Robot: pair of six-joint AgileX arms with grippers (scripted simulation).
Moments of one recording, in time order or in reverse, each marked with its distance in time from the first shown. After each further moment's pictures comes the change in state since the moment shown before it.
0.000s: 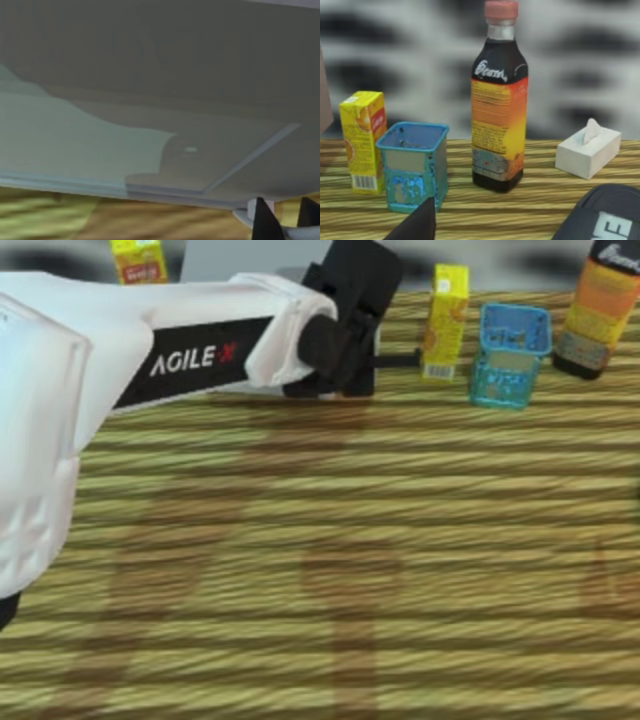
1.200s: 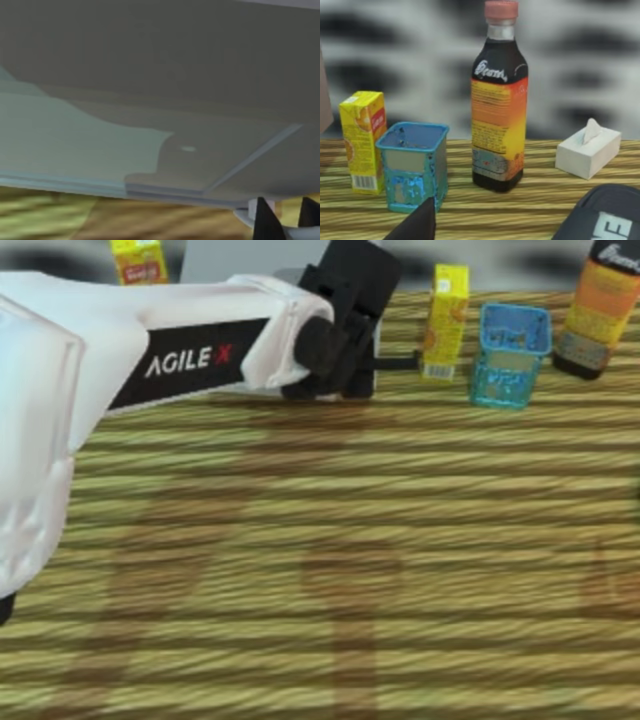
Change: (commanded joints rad) left arm 0.002 -0.007 -0.022 0.007 0.007 0.015; right arm 0.000 0.000 0.000 0.000 0.000 0.000
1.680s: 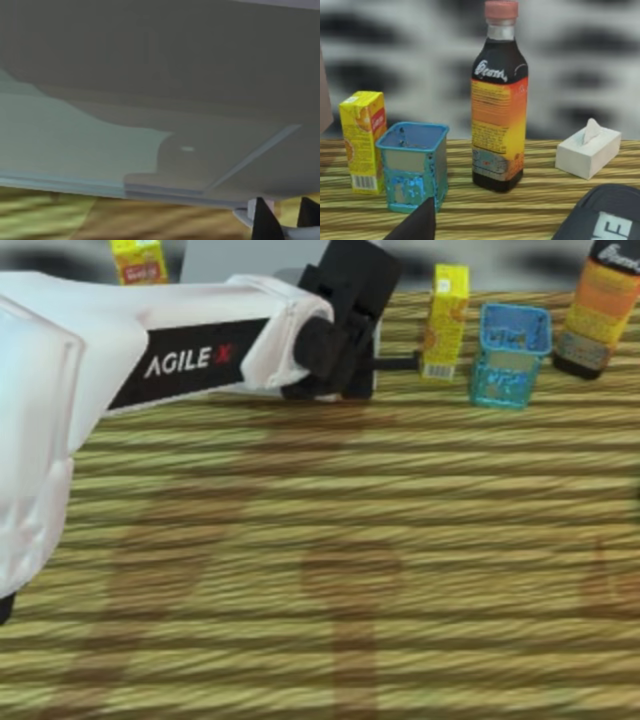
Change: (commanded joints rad) left arm -0.007 0.001 0.001 0.003 0.008 -0.002; right arm 0.000 0.000 0.000 0.000 0.000 0.000
